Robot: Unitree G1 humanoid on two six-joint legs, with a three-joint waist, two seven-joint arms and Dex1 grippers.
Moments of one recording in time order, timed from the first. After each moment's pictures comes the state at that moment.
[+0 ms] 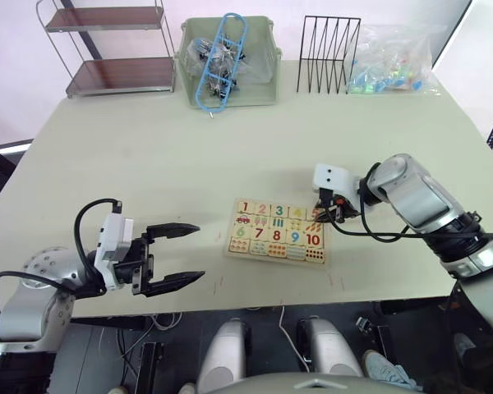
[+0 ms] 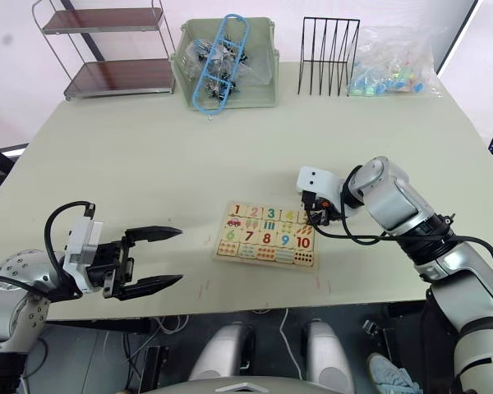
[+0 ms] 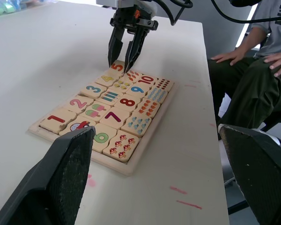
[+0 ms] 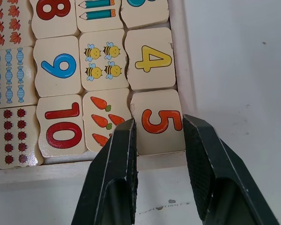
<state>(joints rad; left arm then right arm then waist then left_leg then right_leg) 0.09 0.80 0.26 -0.19 -0.63 0.15 -1.39 -0.84 -0.66 0.54 0.04 -0.02 0.80 1.23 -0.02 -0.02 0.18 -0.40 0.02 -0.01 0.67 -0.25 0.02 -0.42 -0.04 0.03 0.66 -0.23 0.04</state>
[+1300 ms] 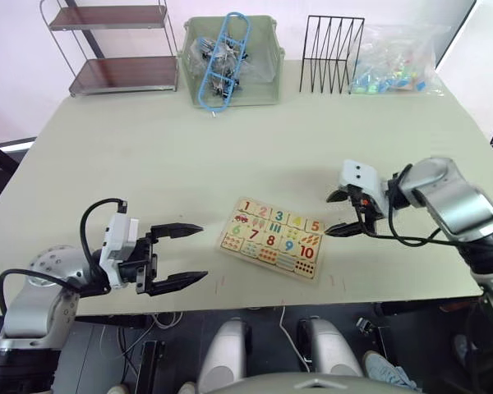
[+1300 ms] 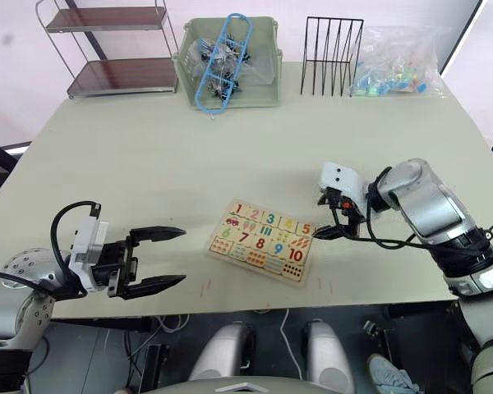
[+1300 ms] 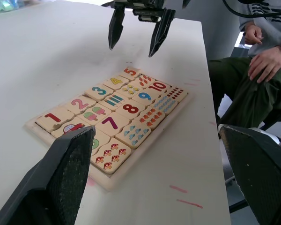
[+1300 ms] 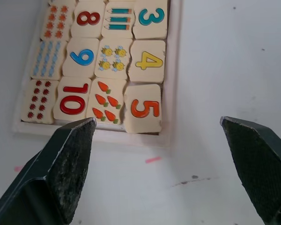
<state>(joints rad) 0.07 0.79 0.23 -0.17 -0.62 0.14 -1.40 -0.68 -0.77 0.32 -0.08 0.17 0.74 1.26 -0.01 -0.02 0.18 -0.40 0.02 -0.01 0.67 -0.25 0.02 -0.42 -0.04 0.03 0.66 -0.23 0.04</state>
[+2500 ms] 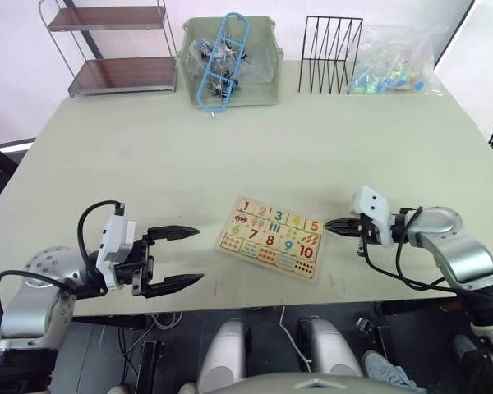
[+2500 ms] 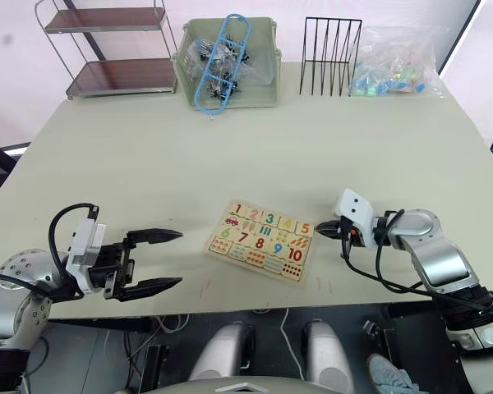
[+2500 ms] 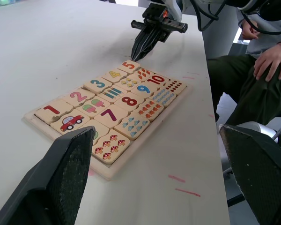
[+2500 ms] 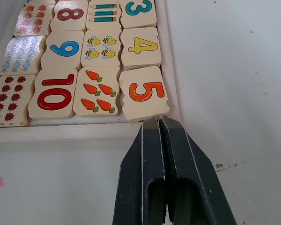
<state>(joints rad) 0.08 0.80 0.24 -0.14 -0.61 0.12 -1.42 -0.35 -0.69 0.19 -0.10 0.20 0.43 1.06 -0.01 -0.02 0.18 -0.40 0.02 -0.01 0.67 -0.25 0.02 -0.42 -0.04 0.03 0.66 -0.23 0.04</state>
